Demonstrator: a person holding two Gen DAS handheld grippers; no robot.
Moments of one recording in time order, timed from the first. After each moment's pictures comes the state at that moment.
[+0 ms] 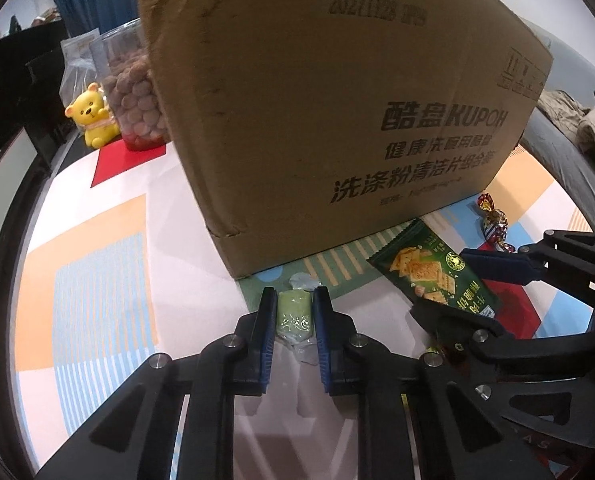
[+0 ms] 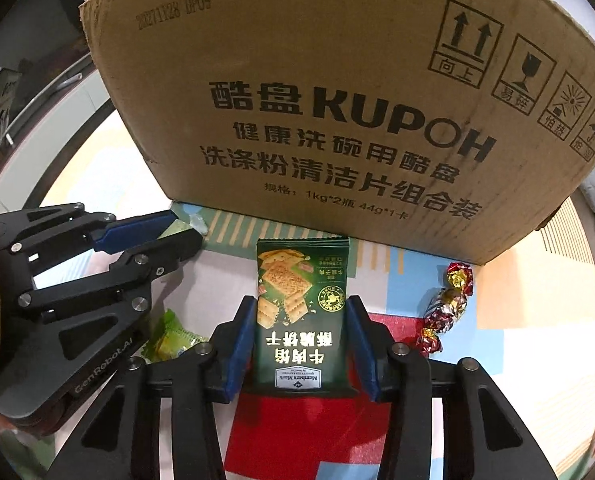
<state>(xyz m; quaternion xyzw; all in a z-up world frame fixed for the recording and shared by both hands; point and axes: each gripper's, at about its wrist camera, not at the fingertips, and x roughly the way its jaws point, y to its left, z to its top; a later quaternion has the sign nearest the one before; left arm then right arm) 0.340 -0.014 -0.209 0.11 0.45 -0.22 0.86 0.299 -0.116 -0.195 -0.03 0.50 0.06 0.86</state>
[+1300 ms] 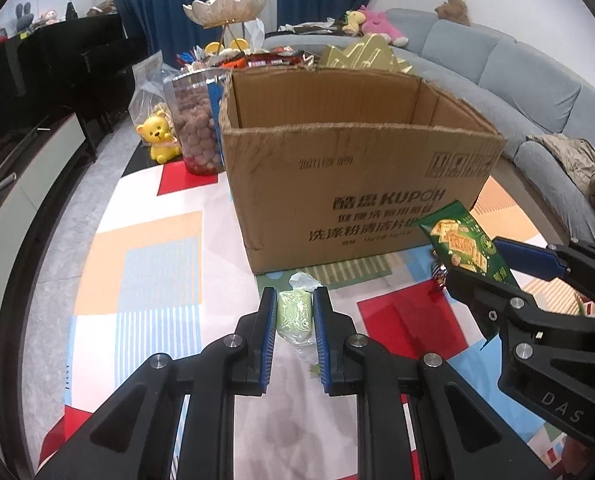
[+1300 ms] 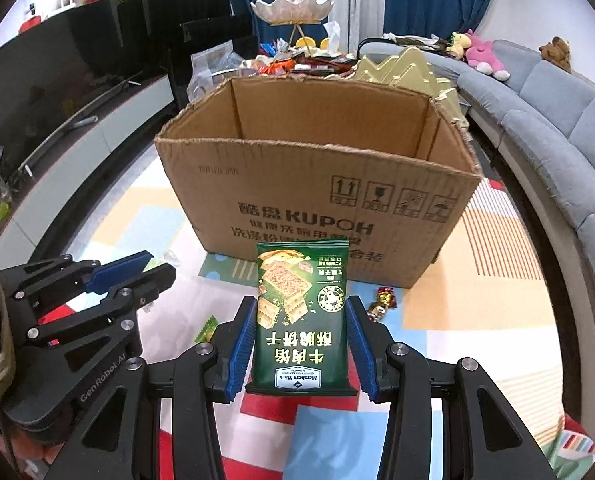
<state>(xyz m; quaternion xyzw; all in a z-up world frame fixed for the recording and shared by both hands) 0.288 -0.011 -0.126 0.06 0.42 -0.14 0.89 0.243 -0.151 -0.100 -0.01 0.43 0.06 0.90</state>
